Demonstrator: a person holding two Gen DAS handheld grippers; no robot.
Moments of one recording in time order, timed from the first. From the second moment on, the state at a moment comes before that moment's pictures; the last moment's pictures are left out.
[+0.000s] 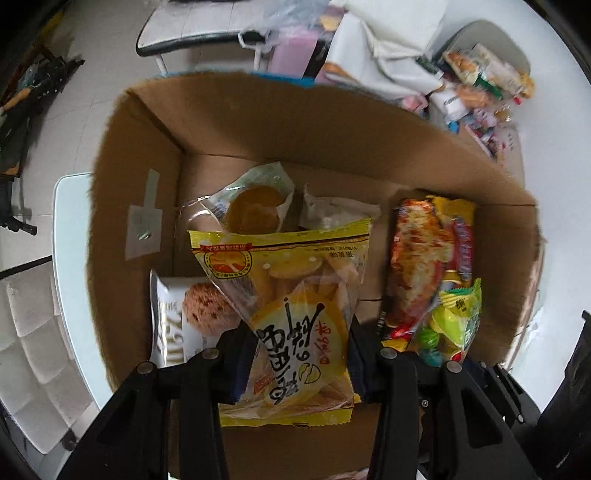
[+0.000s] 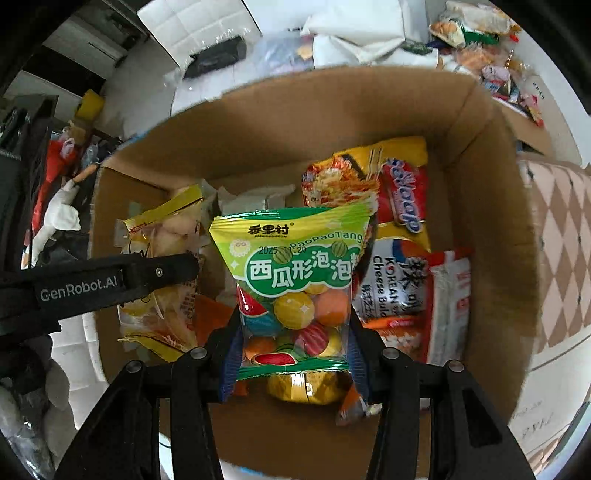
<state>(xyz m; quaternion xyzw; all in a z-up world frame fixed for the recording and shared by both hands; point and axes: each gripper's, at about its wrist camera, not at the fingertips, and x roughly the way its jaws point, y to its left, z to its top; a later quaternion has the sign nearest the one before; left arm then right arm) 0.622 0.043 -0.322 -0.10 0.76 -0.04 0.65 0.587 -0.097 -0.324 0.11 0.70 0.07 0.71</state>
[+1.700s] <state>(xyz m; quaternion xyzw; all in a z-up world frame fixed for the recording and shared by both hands) 0.427 0.036 -0.153 -0.01 0.52 0.02 0.85 0.436 -0.142 -0.168 0.03 0.55 0.02 0.83</state>
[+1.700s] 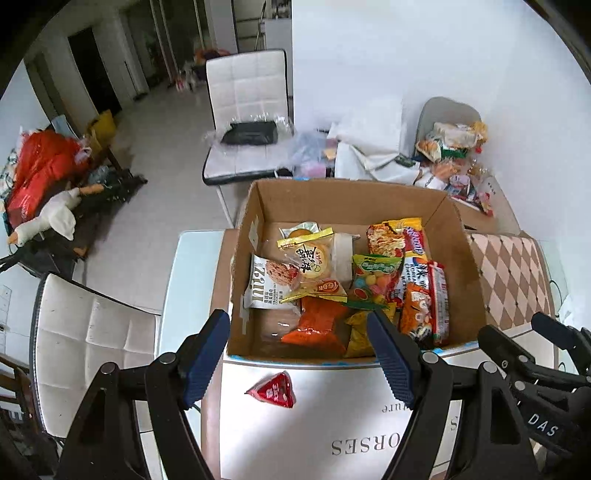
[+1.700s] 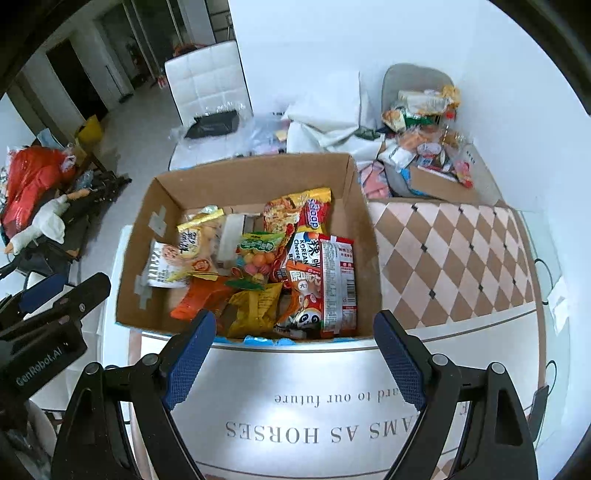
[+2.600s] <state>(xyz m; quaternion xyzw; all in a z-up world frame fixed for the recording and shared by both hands) 0.260 0.022 -0.248 -0.03 0.65 0.01 0.76 0.230 -0.199 -0.307 0.17 0.78 0.02 0.60</state>
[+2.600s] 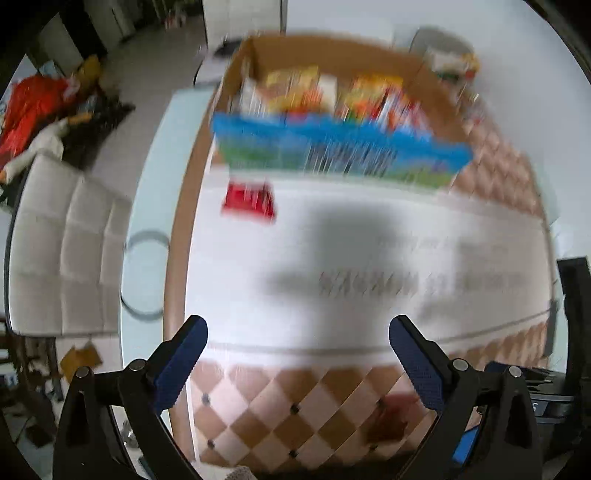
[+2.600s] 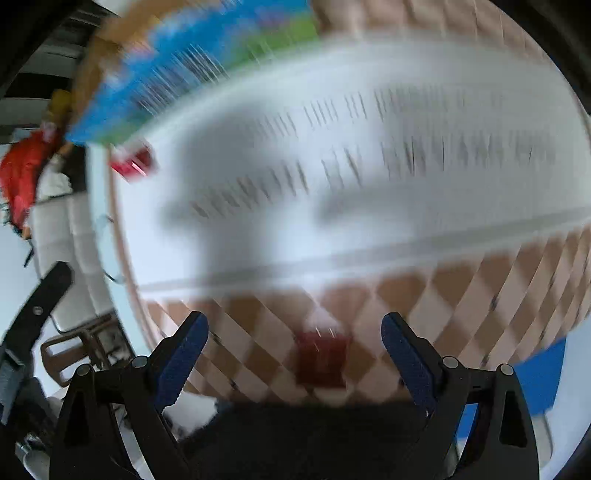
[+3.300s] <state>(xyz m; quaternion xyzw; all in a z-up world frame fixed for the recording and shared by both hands) 0.237 0.053 -0.310 -0.06 0.70 0.09 0.70 0.177 -0.145 -0.398 0.01 0.84 0.00 0.54</state>
